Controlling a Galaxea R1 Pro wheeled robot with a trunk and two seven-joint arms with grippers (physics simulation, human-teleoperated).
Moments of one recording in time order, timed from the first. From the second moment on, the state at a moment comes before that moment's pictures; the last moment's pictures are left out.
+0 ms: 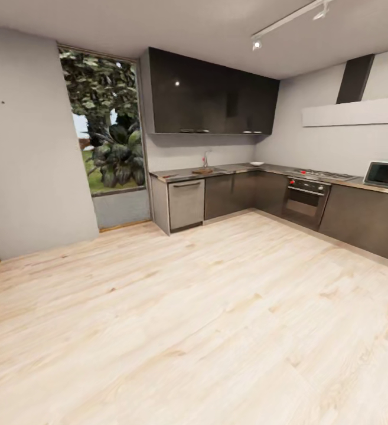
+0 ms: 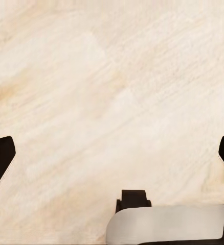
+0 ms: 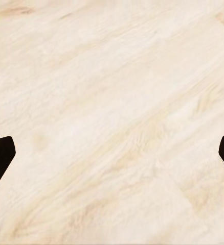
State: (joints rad) left arm 0.00 0.07 0.00 -0.32 0.01 -0.30 -0.01; right arm 0.00 0.01 0.00 -0.46 0.00 -0.32 0.00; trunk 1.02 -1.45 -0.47
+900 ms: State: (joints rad) left arm 0.00 0.07 0.00 -0.31 0.01 -0.30 -0.01; right arm 0.00 0.01 0.00 -0.46 0.00 -0.32 0.00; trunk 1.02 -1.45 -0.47
